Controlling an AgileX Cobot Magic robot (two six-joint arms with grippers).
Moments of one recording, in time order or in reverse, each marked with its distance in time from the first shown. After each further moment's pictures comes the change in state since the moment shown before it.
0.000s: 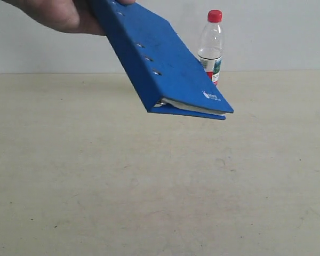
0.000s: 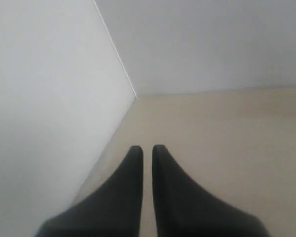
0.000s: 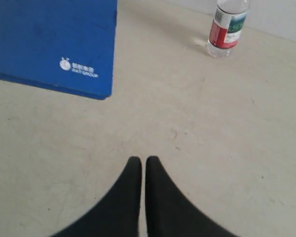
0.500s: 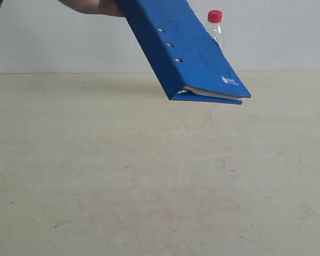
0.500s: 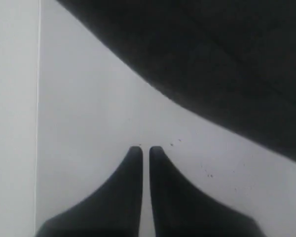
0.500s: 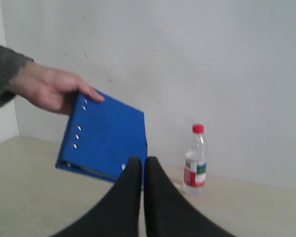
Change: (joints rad) left arm -0.060 -0.680 0.054 -0.015 0.312 -0.149; right arm 0.000 -0.656 0.011 -0.047 -0.123 0.316
